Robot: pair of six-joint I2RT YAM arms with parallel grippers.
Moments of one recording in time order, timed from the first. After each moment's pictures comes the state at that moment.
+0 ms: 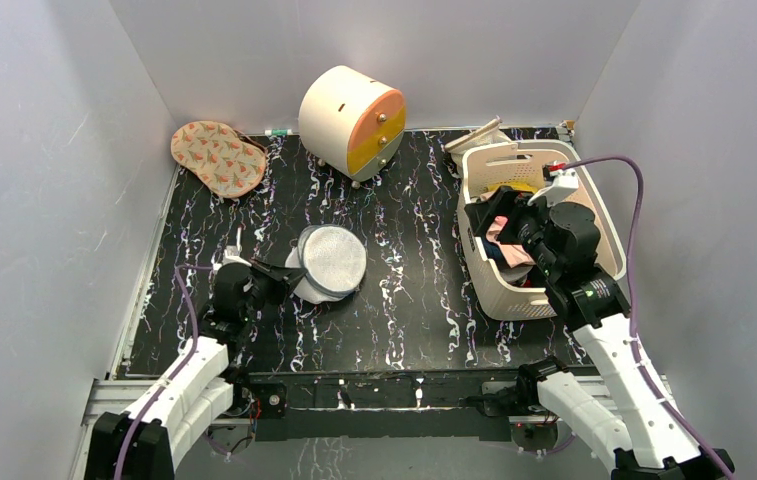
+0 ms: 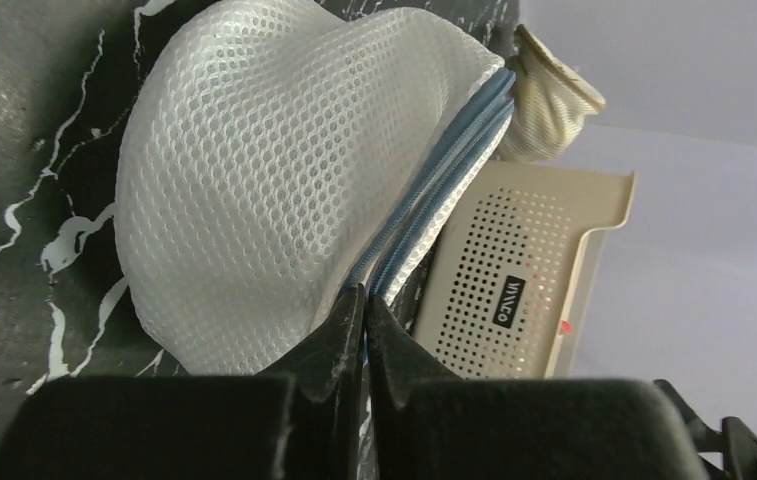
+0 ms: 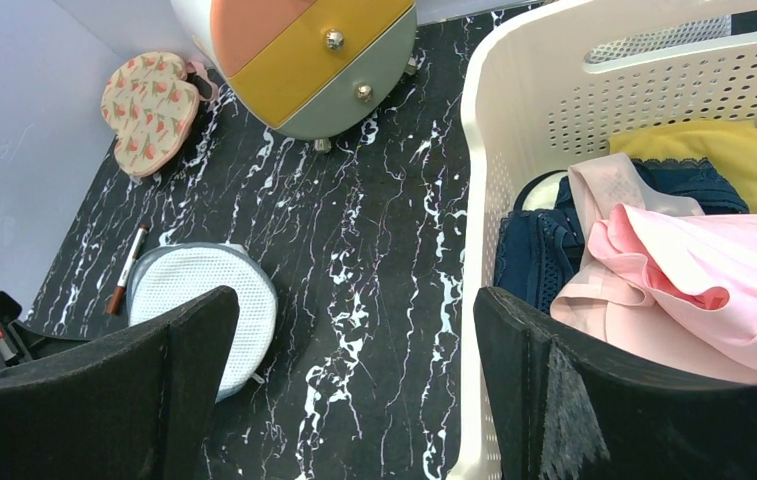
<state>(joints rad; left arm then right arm) -0.23 0.77 0.18 0.15 0.18 -1.33 0.29 0.75 0.88 -0.32 -0.03 0.40</state>
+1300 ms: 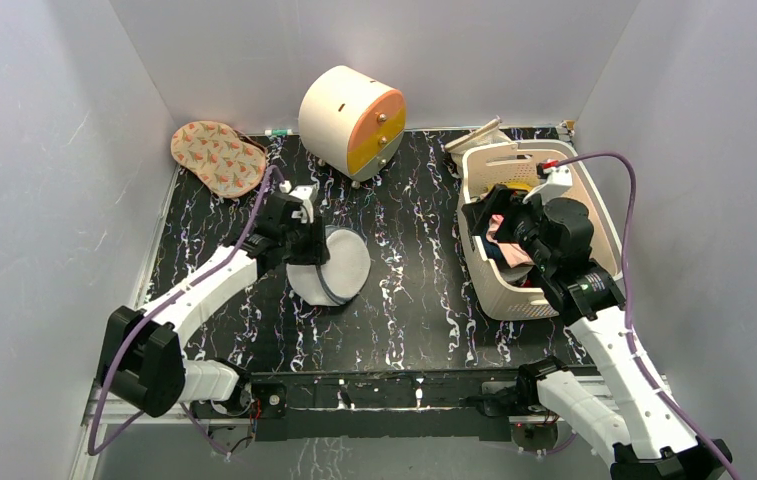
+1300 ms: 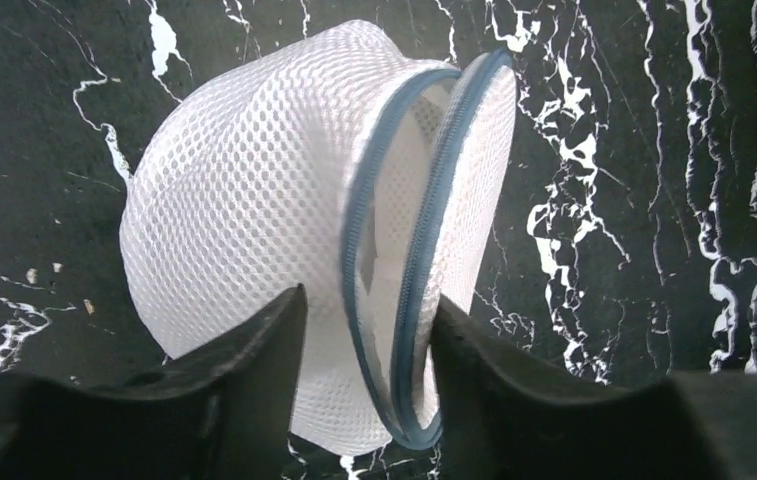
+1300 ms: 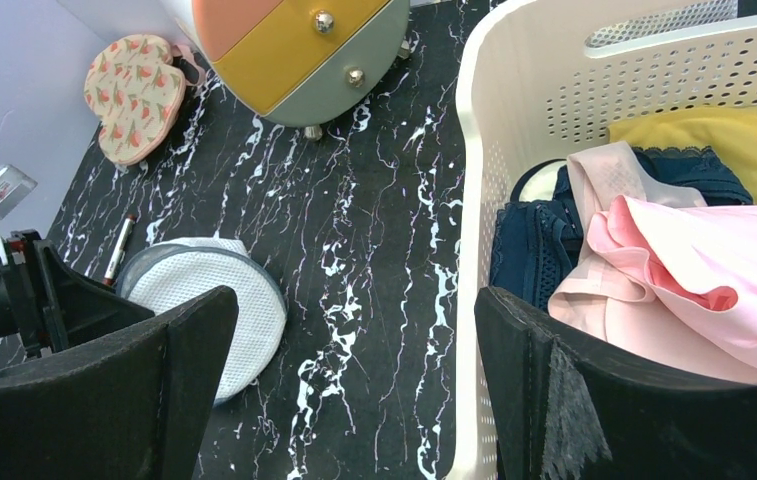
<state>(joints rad) -0.47 1.32 0.91 -0.48 0.03 -0.32 0.29 0.79 0.88 -0.32 -0.03 0.39</state>
